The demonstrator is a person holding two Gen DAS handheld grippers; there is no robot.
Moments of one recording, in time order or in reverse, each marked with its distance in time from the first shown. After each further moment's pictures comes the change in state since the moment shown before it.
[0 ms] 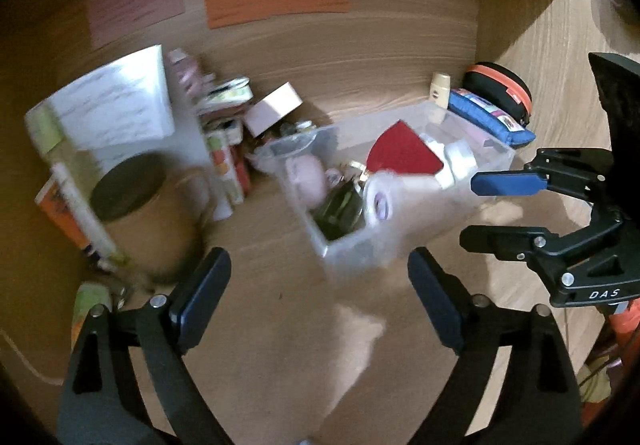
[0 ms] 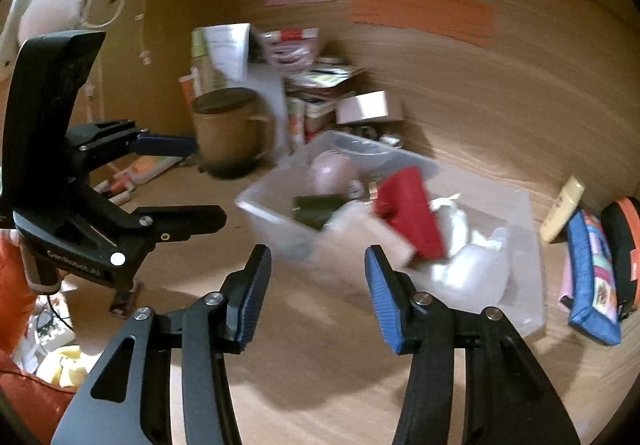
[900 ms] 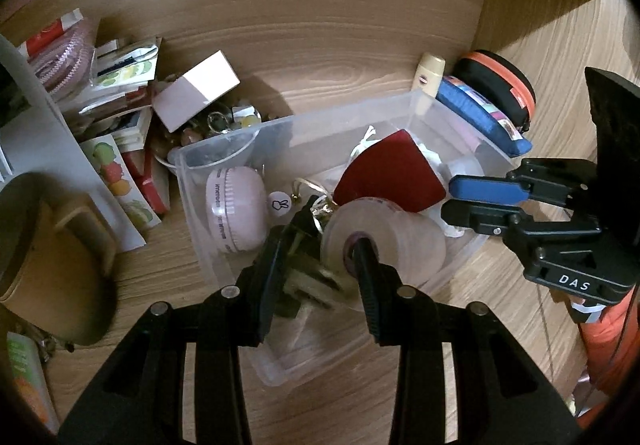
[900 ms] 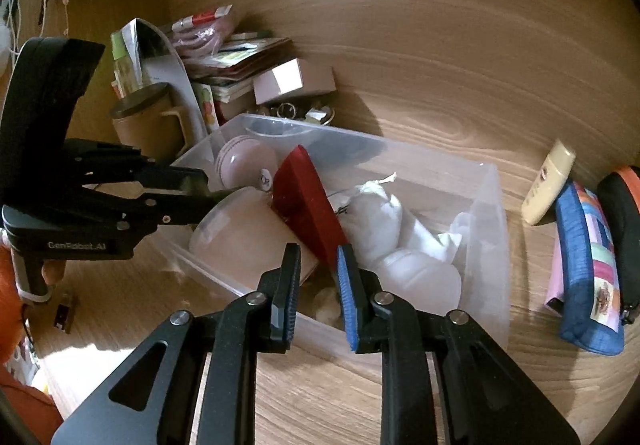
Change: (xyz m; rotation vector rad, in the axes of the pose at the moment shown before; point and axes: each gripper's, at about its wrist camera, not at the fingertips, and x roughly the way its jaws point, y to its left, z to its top) left arm 0.106 -0.008 0.054 -0.034 0.128 -0.188; right arm 0.039 -0.094 0.004 0.101 0.061 -0.068
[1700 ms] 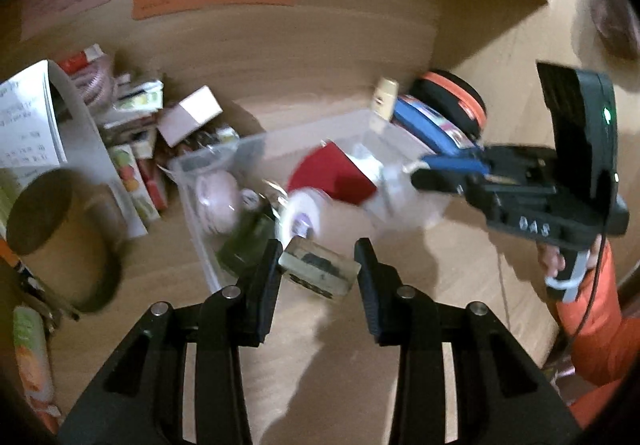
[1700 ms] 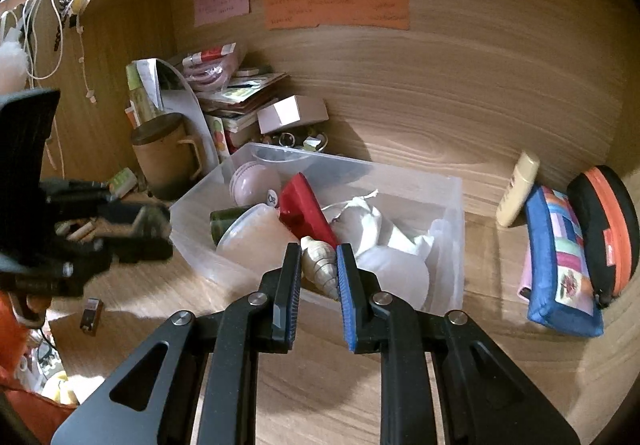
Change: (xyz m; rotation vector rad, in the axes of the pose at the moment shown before) left arm -0.062 -0.022 -0.017 0.017 -0.085 -0.059; right arm -0.042 -0.001 -0.001 0.028 -0.065 -0.001
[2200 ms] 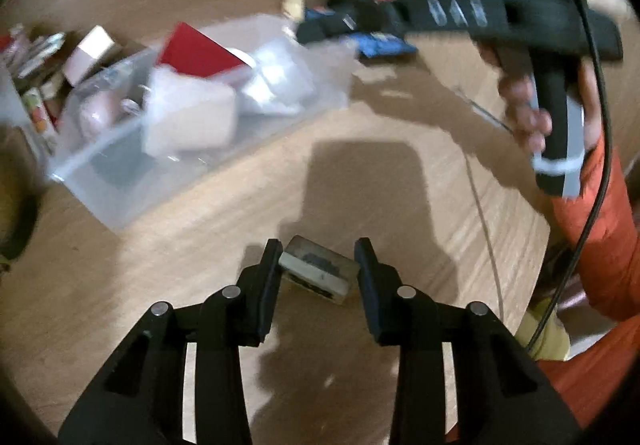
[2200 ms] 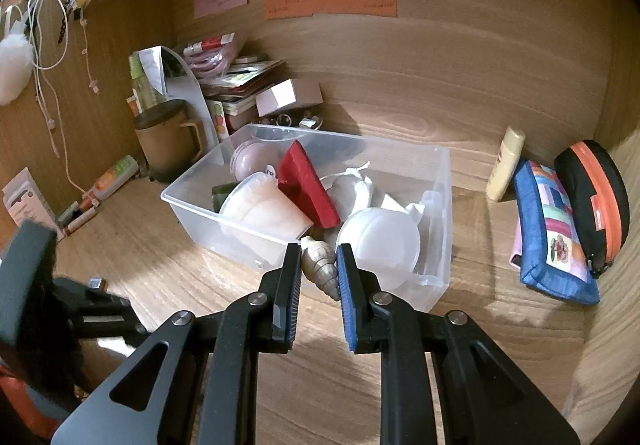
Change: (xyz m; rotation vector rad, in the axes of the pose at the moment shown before) left arm 0.028 -0.087 -0.084 0.146 0.142 -0.096; right arm -0.023 0.000 -0.025 0.013 0.009 -0.021
